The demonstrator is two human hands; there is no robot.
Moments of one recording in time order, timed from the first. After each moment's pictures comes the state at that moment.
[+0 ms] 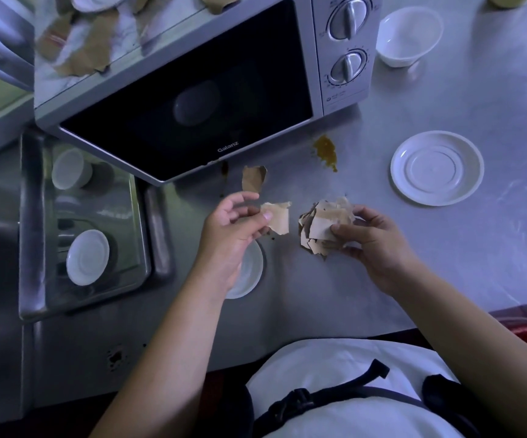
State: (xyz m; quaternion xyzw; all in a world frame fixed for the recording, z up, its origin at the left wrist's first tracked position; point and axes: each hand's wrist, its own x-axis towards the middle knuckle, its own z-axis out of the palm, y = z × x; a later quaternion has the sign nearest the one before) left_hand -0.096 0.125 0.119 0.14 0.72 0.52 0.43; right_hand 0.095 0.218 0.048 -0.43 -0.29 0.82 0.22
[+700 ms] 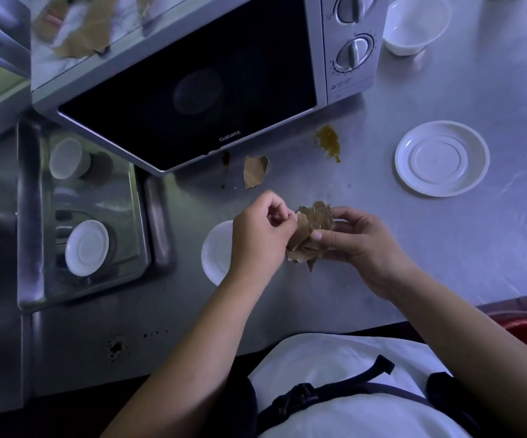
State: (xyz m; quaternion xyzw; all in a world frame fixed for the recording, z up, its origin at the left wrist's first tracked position) left_hand -0.062 0.123 0.101 0.36 0.83 0.36 0.24; right_hand 0.088 0.194 0.067 -0.38 -0.35 0.84 0.19
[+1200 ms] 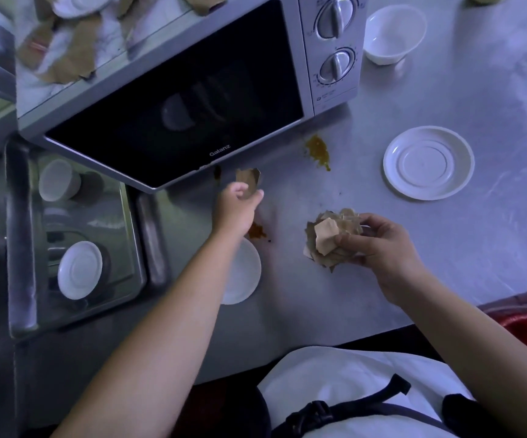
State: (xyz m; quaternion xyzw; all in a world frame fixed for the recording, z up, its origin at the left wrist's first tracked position) left_hand -0.145 0.176 0.041 0.23 0.88 0.29 0.30; right_hand 0.106 0.202 0.055 -0.48 -0.31 0.78 0.26
